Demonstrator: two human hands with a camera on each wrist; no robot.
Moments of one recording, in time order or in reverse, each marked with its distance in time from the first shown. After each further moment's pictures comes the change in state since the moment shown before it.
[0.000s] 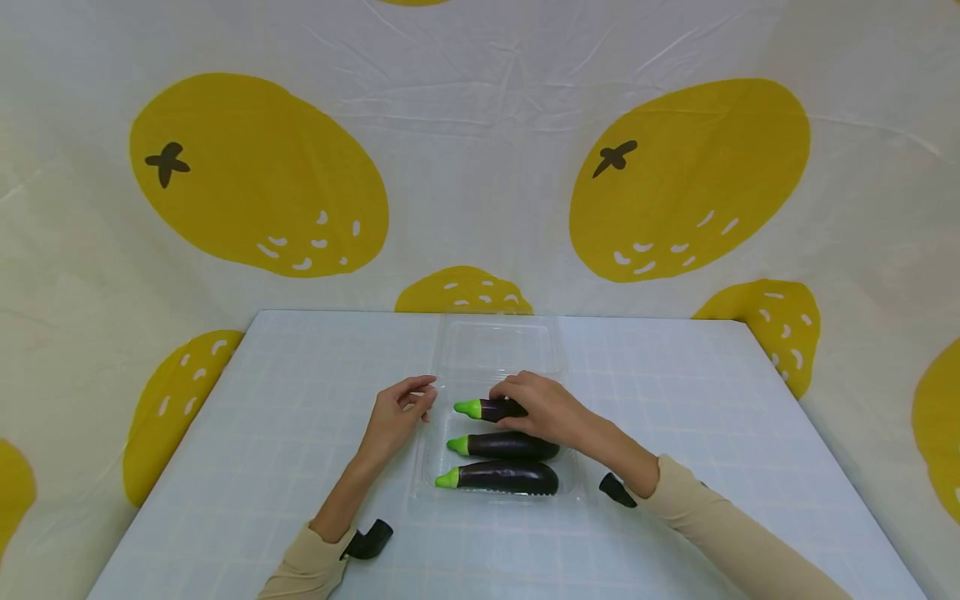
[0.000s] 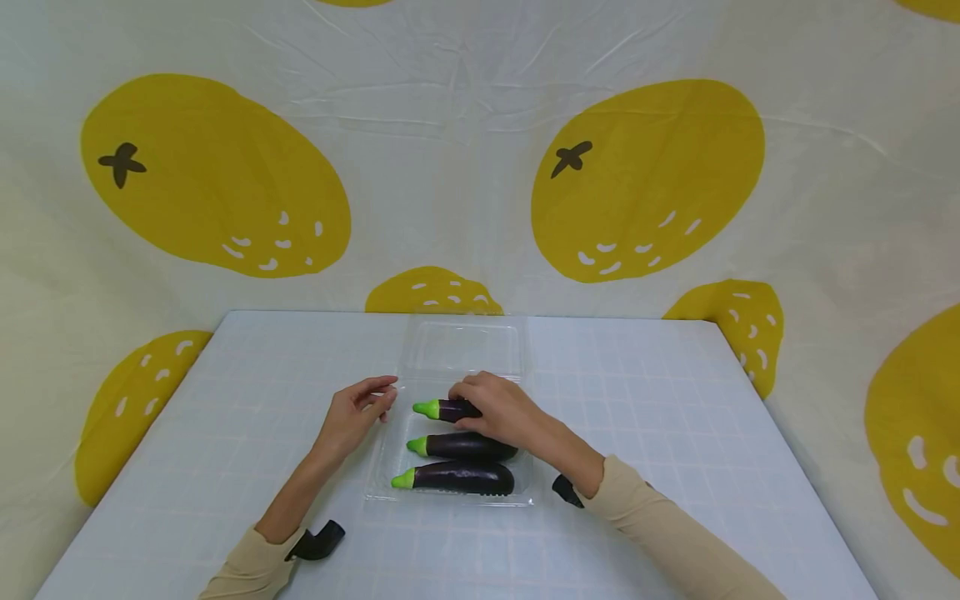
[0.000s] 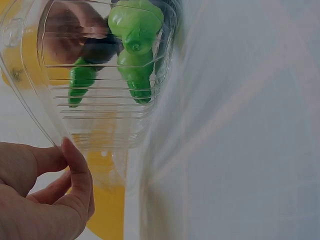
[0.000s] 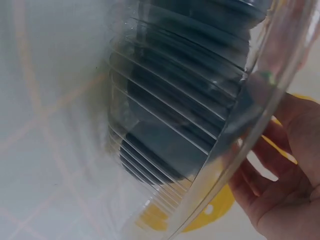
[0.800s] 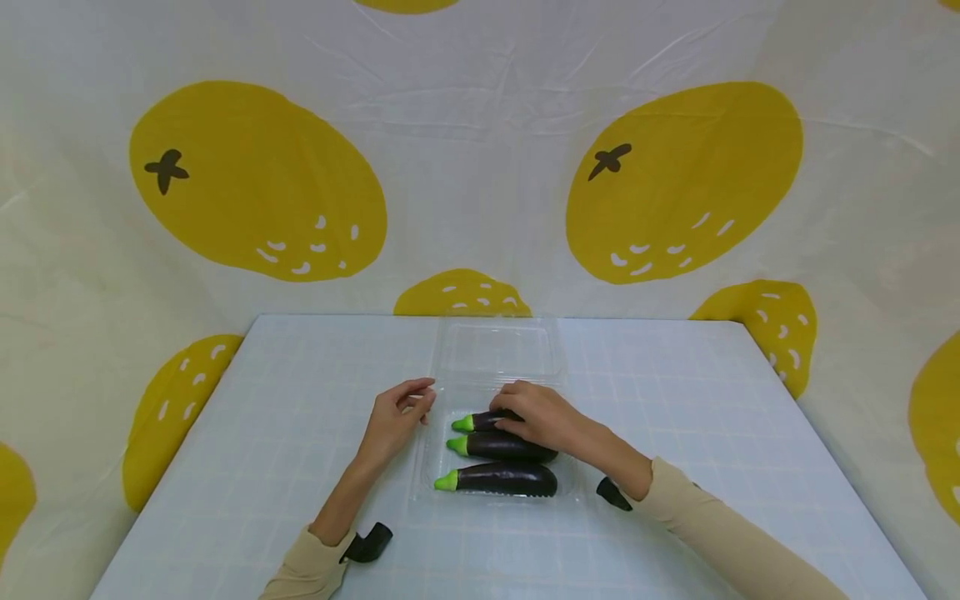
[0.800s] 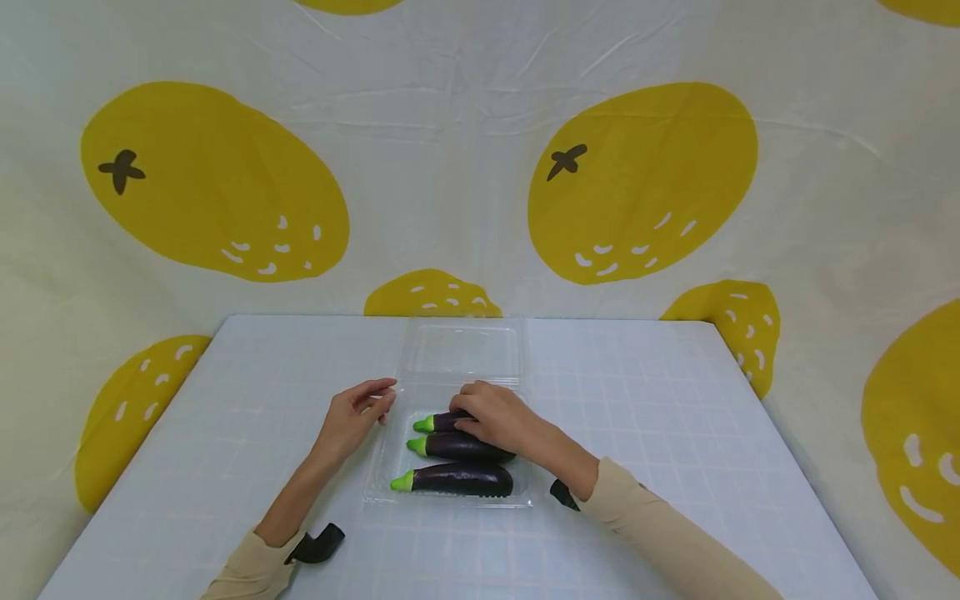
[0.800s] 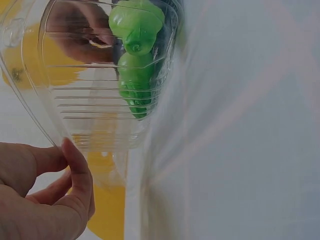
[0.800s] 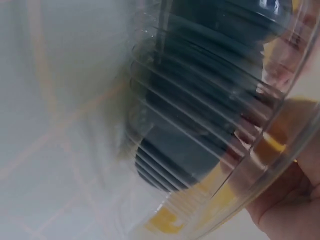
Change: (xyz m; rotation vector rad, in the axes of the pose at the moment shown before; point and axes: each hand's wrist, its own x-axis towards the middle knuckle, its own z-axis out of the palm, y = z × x) left_hand -0.001 0.000 -0.001 0.002 -0.006 0.006; right_hand -0.005 0.004 0.010 -0.035 0.015 -0.057
